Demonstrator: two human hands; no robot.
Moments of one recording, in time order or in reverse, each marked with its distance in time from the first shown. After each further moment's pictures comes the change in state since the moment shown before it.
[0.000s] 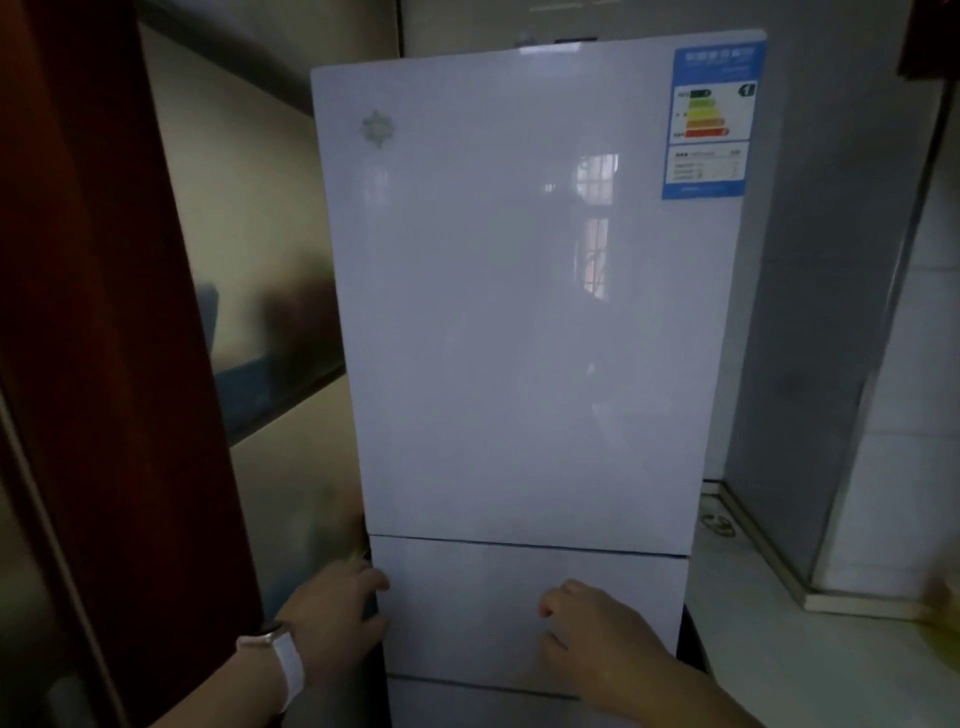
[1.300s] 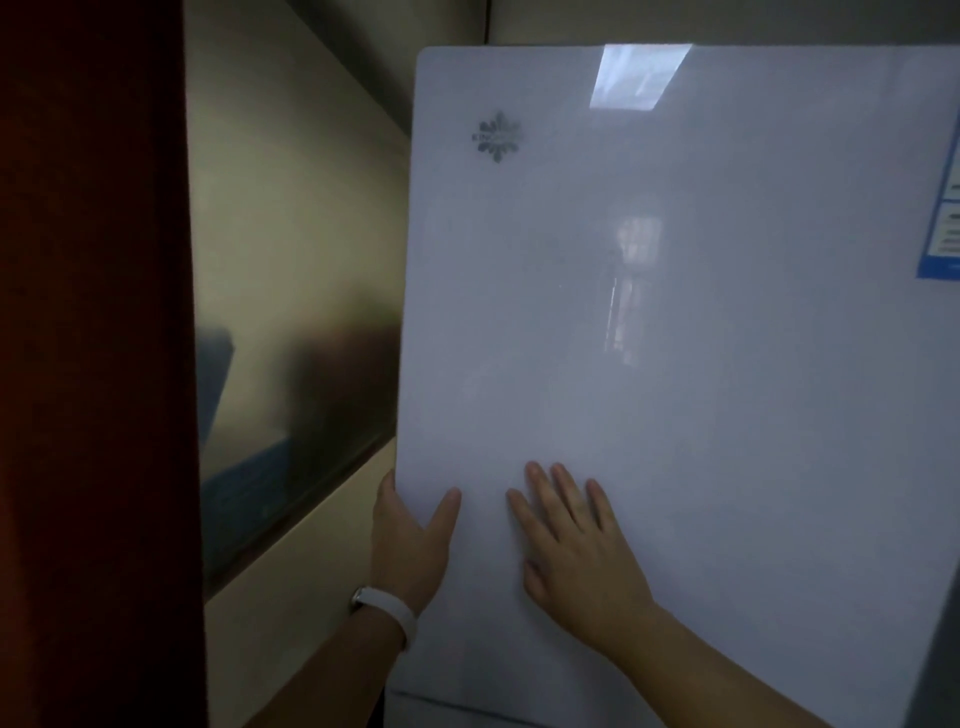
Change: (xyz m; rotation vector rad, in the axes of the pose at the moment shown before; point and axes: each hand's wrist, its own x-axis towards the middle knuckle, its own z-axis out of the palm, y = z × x) left_hand 0.234 -0.044 -0.050 -1.193 0.664 -0.162; right_hand 0.280 -0.038 -0.050 -0.637 0.619 -0.288
